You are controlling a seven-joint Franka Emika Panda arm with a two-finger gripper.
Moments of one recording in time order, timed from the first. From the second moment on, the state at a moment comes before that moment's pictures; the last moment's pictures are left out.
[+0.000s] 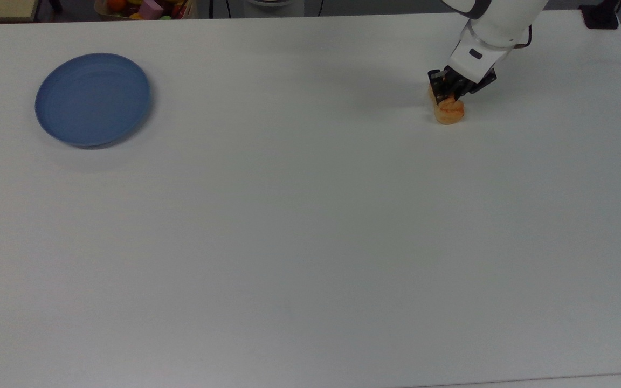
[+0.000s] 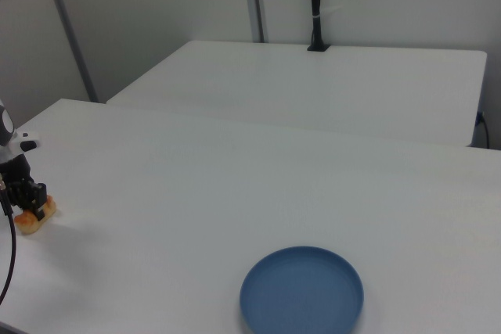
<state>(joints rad) 0.27 0.48 0.54 -1.80 -0.34 2.09 0.74</state>
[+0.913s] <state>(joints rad) 0.27 0.48 0.54 -1.79 -0.34 2.09 0.75</state>
